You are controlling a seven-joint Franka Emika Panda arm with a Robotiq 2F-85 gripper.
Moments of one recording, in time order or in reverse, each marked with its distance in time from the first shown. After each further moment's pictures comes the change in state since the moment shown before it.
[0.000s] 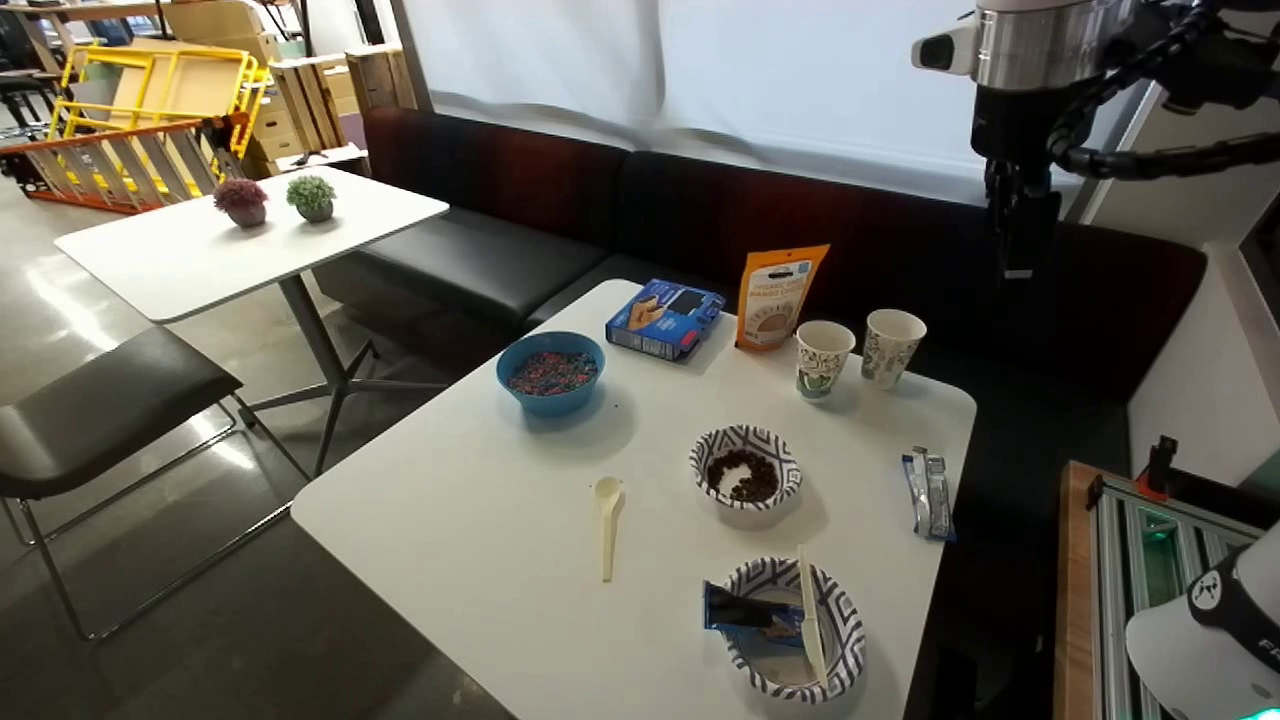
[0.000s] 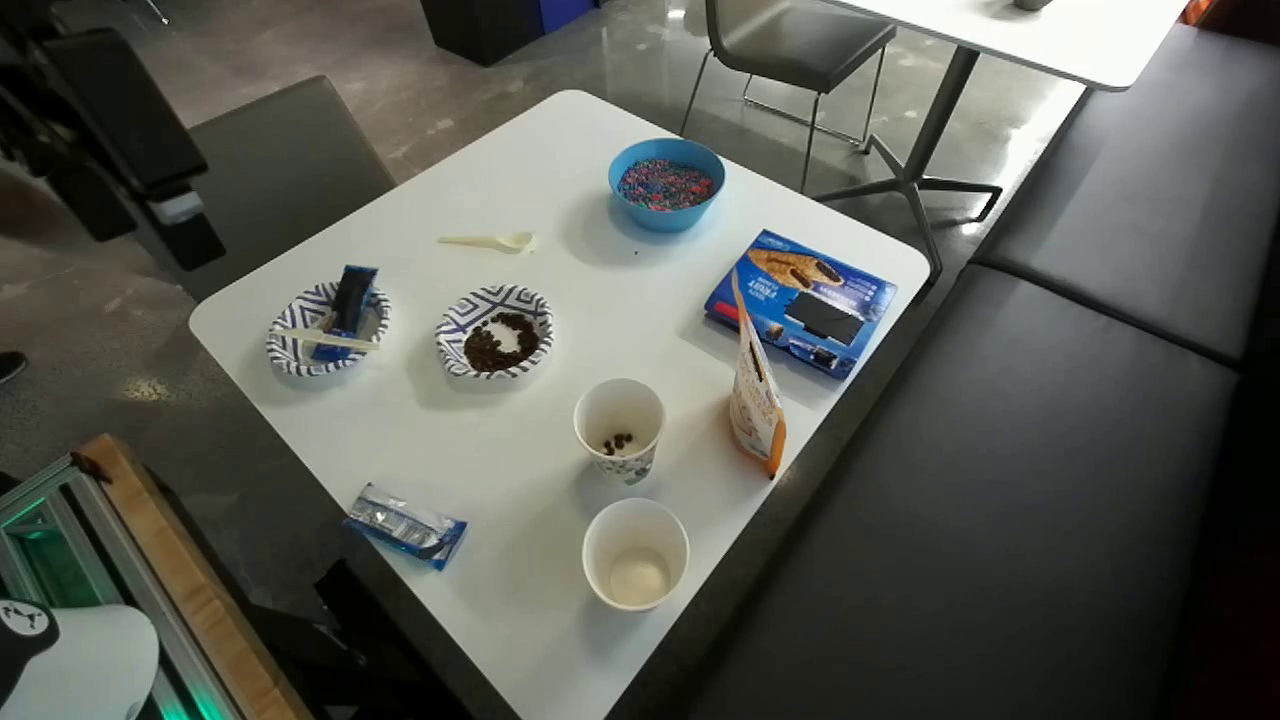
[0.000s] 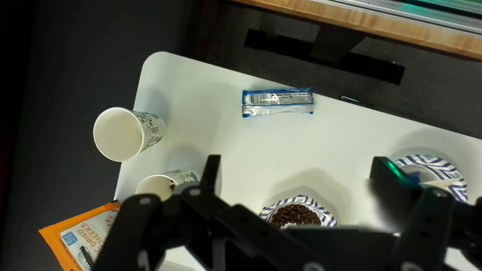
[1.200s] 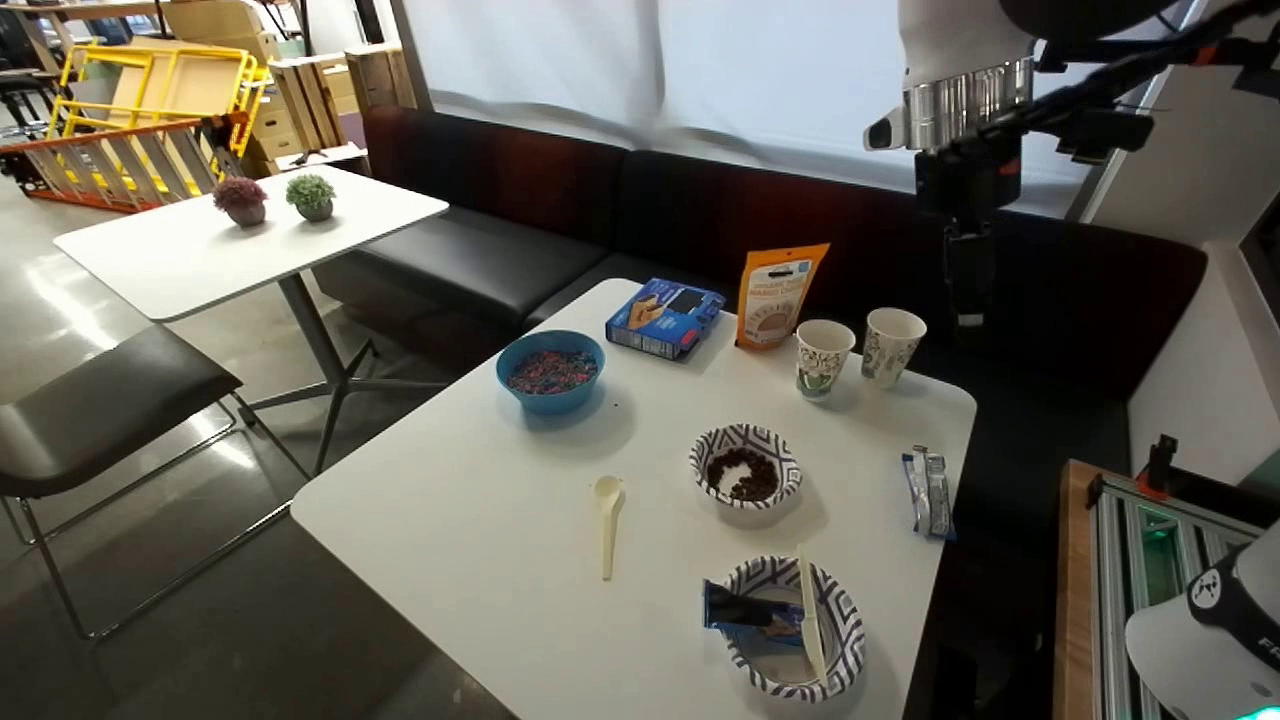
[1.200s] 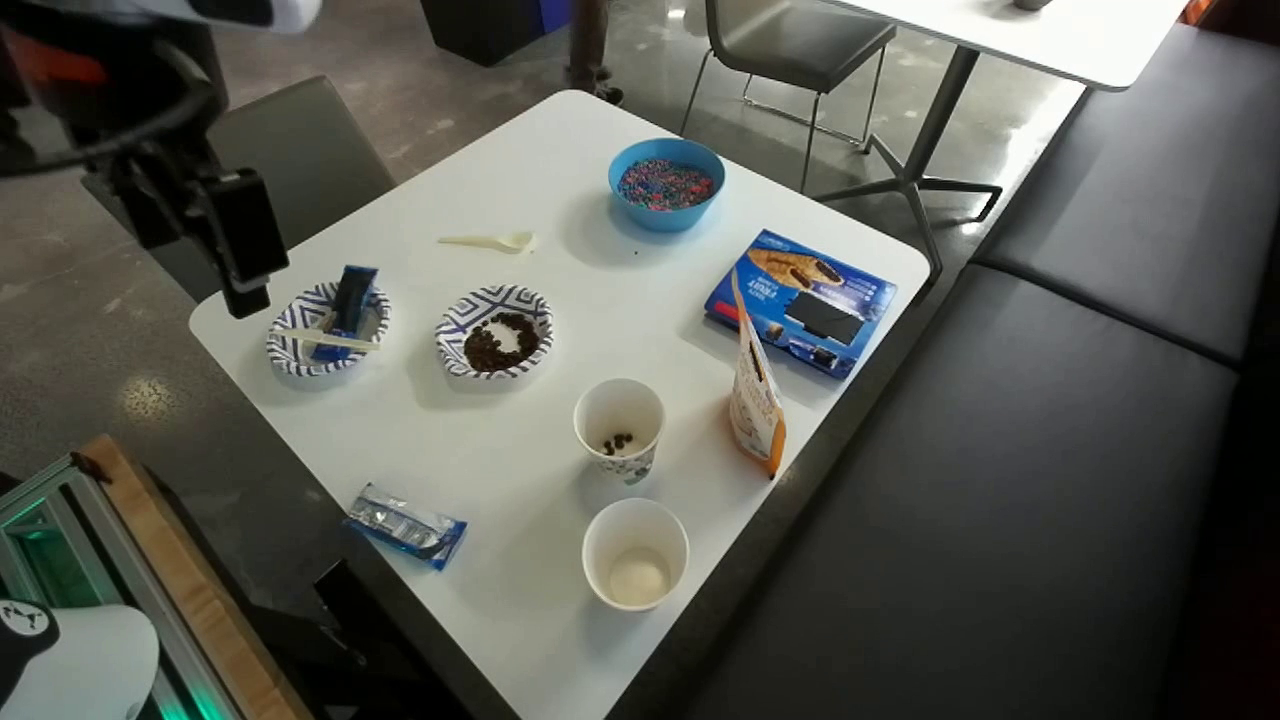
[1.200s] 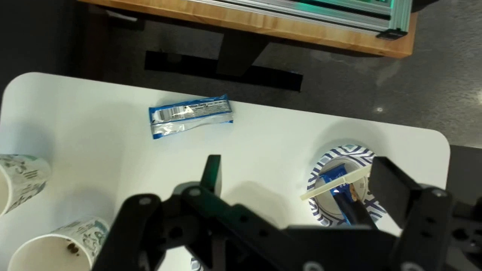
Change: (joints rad) arm 0.019 0.204 -0.122 0.036 0.245 0.000 -0.015
